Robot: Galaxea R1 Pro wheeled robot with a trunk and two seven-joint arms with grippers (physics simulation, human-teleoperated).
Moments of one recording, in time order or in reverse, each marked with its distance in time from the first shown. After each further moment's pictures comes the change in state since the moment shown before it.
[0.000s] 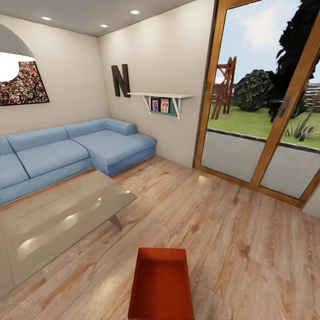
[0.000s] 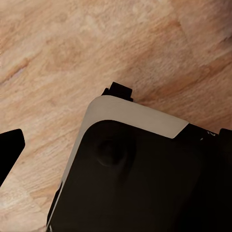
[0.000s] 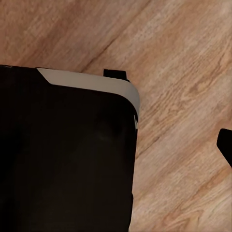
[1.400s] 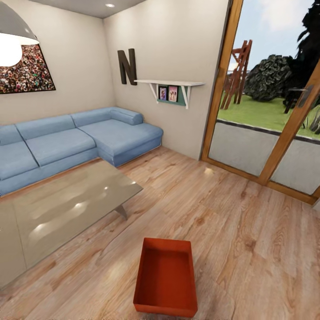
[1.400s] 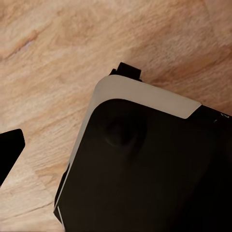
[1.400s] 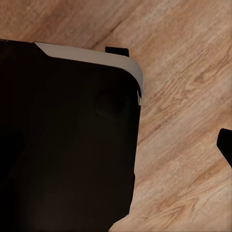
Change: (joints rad) left arm 0.000 0.000 0.000 0.000 0.000 0.000 0.001; right arm 0.000 0.000 0.000 0.000 0.000 -0.001 0.000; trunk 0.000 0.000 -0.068
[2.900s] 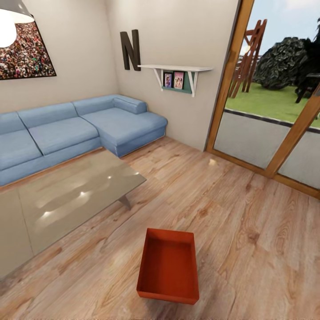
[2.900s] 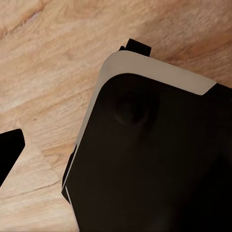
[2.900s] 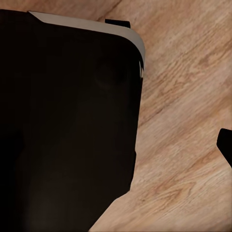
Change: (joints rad) left arm 0.000 0.000 0.000 0.000 0.000 0.000 0.000; right arm 0.000 -0.003 -0.002 0.000 -0.006 0.000 0.000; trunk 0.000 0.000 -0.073
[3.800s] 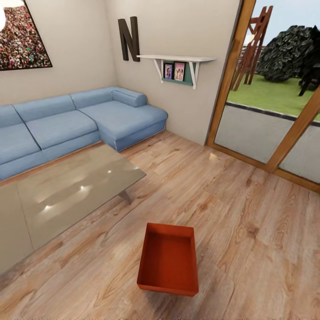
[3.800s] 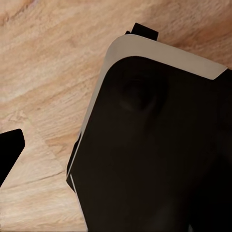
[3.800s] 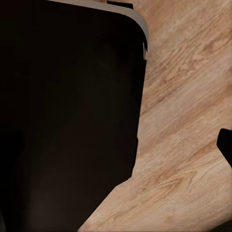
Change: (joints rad) left arm 0.000 0.000 0.000 0.000 0.000 0.000 0.000; right arm 0.000 0.001 0.000 0.000 0.000 0.000 0.000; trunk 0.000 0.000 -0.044
